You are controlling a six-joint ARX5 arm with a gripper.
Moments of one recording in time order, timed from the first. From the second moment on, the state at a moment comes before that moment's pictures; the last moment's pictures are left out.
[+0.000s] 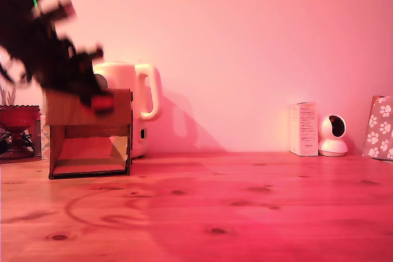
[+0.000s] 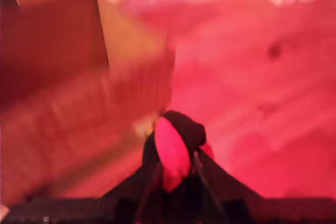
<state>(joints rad) -0.20 1.53 0.97 0.10 0.29 0.03</state>
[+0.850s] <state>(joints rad) -0.18 1.57 1.05 0.37 0.22 0.03</state>
